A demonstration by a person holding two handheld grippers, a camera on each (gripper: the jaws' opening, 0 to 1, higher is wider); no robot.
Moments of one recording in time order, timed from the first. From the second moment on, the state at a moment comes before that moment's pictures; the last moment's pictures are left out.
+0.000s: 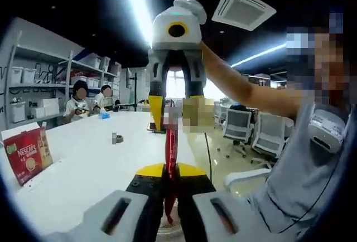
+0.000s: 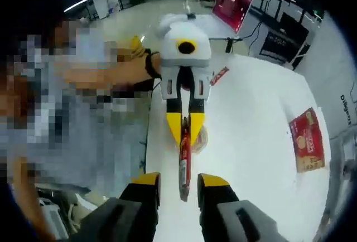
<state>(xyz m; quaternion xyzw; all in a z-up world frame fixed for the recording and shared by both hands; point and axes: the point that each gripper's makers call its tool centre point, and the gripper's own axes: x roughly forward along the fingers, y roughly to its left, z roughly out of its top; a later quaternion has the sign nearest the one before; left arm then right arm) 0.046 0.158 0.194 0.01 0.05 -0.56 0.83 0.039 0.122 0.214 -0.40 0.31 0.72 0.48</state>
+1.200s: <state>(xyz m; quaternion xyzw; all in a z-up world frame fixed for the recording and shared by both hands) 0.046 0.149 0.199 -0.01 0.06 -0.58 0.81 0.053 0.146 0.233 0.16 -0.04 0.73 0.66</state>
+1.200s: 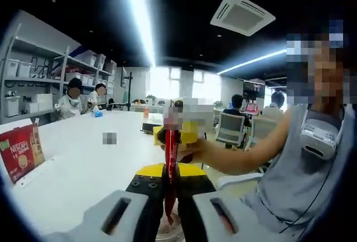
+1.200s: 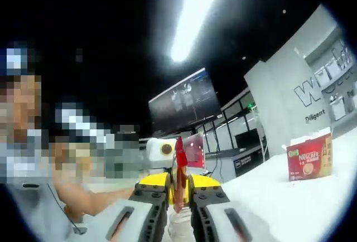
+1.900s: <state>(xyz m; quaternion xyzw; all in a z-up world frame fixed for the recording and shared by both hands) 0.042 0.152 0.195 -0.03 0.03 -0.55 0.83 0.047 0.150 0.229 0.11 -0.04 0.70 0.71</state>
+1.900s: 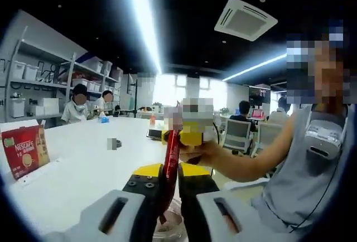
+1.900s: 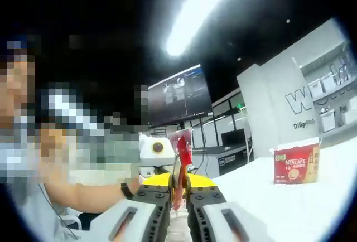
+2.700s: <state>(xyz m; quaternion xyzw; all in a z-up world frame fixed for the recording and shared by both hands) 0.019 0.153 0.207 0.11 -0.07 -0.33 0.94 0.042 0.148 0.227 0.07 -0.04 0.64 0.76</state>
